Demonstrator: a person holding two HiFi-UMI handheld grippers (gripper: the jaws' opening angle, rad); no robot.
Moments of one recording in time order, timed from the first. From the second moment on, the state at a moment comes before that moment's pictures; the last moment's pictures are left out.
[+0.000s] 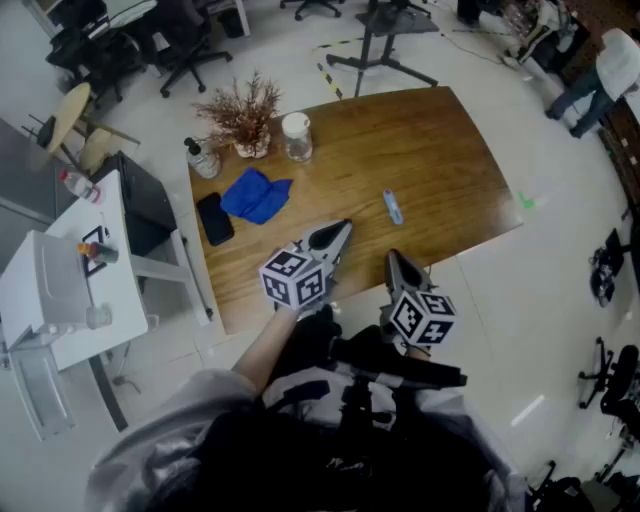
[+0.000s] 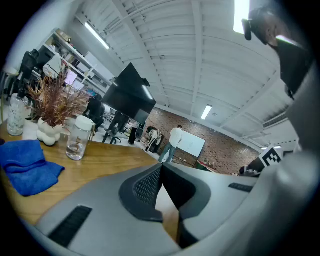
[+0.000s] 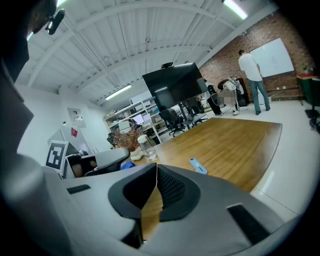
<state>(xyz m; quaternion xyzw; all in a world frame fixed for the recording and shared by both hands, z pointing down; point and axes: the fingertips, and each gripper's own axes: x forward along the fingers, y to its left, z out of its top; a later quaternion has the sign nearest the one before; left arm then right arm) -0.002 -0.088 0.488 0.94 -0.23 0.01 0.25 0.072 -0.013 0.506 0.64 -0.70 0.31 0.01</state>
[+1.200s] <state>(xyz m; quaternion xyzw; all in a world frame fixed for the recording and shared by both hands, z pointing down) -0.022 -0.158 0.514 0.87 -0.42 0.01 0.26 0.153 -0.166 0.672 0.57 -0.70 0.27 0.34</state>
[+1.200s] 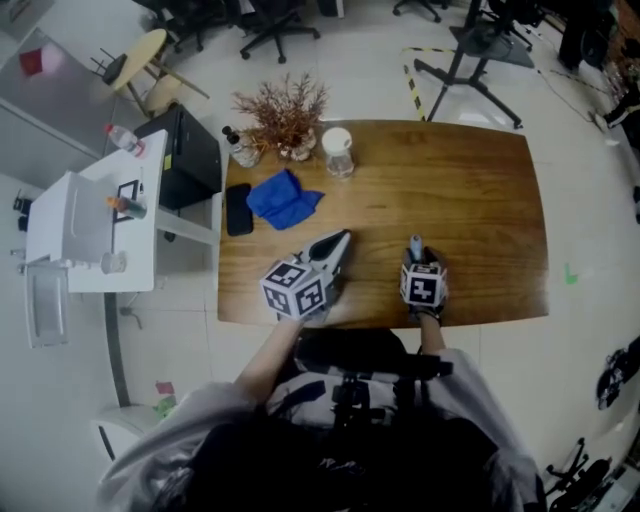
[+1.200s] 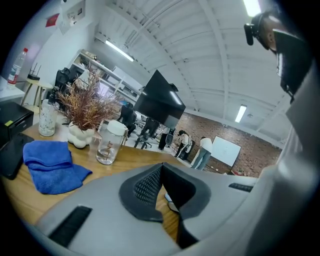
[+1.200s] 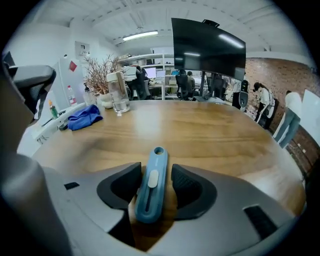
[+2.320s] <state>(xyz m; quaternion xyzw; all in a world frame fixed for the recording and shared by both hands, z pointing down) 0.029 -0.168 0.518 0.92 -0.31 0.04 0.26 0.132 -0.146 0.526 0.60 -0.74 0.29 0.07</state>
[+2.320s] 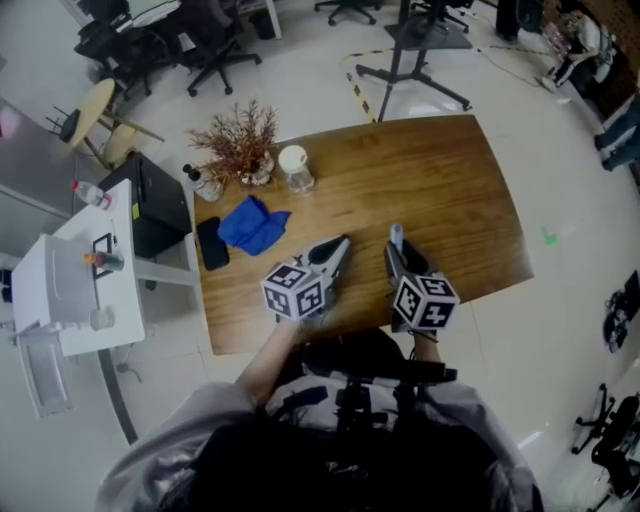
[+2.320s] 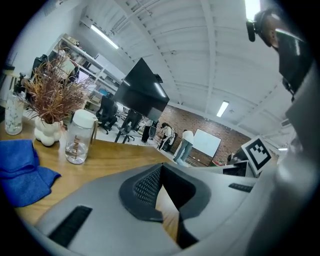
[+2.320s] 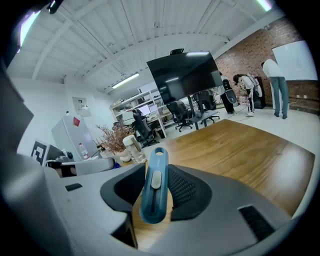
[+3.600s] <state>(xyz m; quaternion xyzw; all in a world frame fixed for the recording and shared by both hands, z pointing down) 0.009 -0.169 0.518 0.90 -0.35 0.02 0.27 0.159 -0.170 0.663 0.58 -0.69 0.31 0.31</state>
